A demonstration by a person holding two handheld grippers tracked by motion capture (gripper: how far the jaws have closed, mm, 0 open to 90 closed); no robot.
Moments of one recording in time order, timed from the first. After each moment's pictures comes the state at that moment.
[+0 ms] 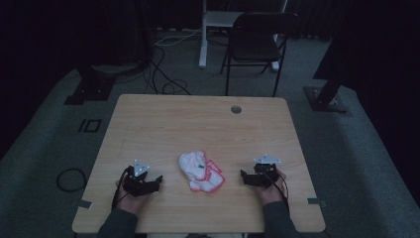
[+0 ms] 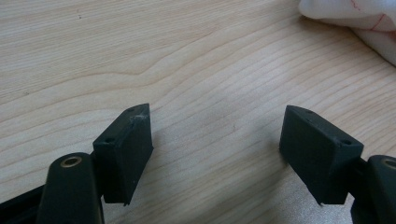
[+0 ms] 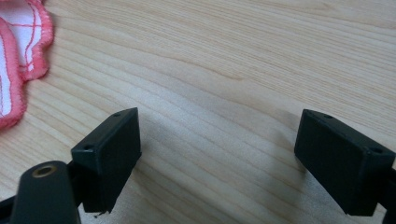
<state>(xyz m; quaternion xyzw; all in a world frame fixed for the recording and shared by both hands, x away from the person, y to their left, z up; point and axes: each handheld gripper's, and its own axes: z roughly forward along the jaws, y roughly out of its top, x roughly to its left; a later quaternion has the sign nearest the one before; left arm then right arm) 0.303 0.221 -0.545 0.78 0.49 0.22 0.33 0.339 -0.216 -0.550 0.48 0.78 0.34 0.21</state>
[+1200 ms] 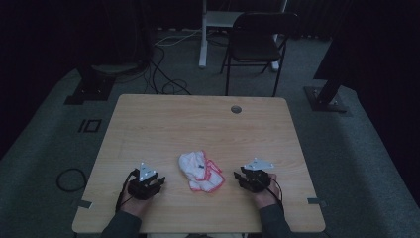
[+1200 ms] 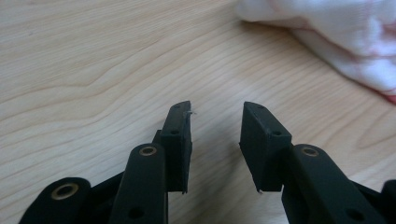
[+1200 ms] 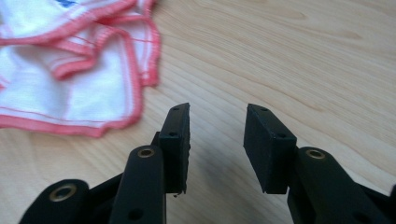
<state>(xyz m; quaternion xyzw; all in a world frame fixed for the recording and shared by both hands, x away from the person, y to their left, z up) 0.289 0.203 -0.537 0.80 0.45 0.20 0.34 0.314 -0.186 -0.529 0.41 0.81 0.37 0.19</state>
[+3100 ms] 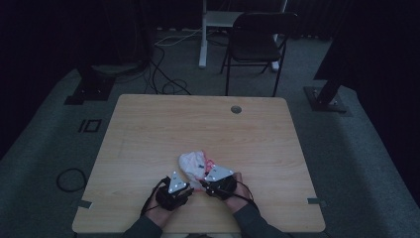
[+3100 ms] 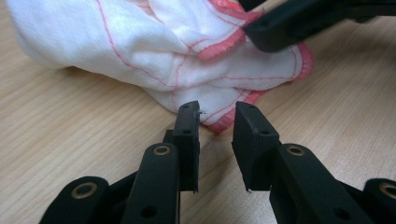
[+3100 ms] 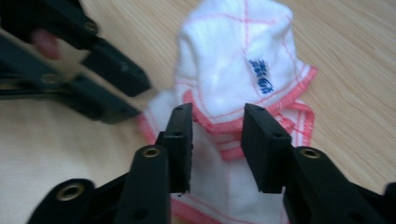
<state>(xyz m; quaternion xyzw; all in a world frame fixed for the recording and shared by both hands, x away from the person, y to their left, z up) 0.266 0.119 -0.538 0.85 0.35 0.15 0.37 0.297 -0.080 -0.515 0.24 0.88 0.37 0.19</state>
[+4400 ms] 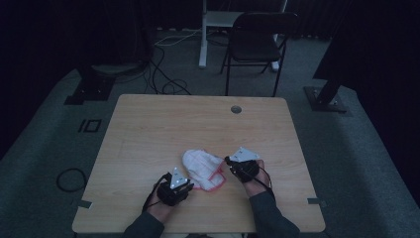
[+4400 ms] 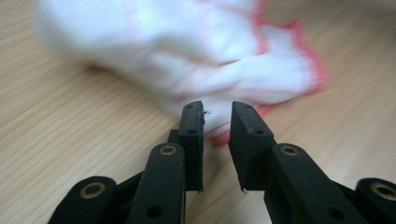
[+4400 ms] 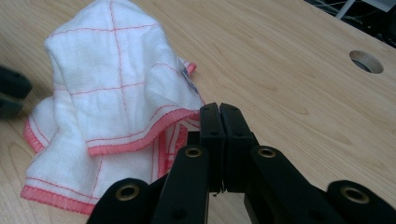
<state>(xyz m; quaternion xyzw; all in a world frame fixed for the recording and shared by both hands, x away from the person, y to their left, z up) 0.276 0.112 -0.531 0.85 0.34 0.16 0.37 0.331 -0.145 -0.490 0.33 0.83 0.38 0.24</state>
